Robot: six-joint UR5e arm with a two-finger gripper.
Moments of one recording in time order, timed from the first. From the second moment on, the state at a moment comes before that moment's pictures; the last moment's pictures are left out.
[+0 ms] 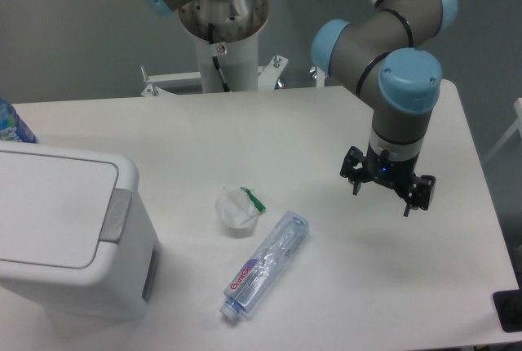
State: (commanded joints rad) arm 2.63 -1.98 -1.52 -1.03 1.54 1.18
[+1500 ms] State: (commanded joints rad) arm 2.50 -1.95 -1.43 -1.02 1.33 0.59
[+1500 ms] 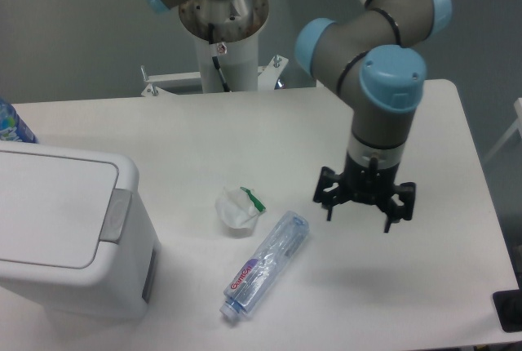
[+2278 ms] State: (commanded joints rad) arm 2.39 -1.90 -1.35 -1.01 1.10 0.23
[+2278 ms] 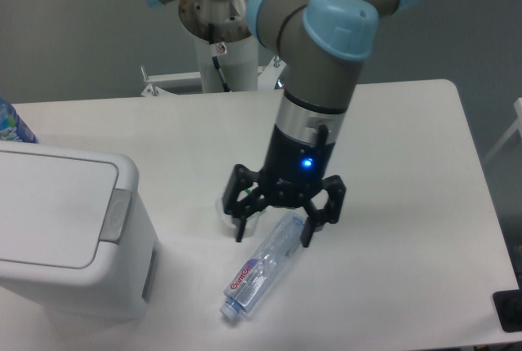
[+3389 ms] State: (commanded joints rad) arm 2.29 -1.87 -1.38 -1.01 1.11 0.18
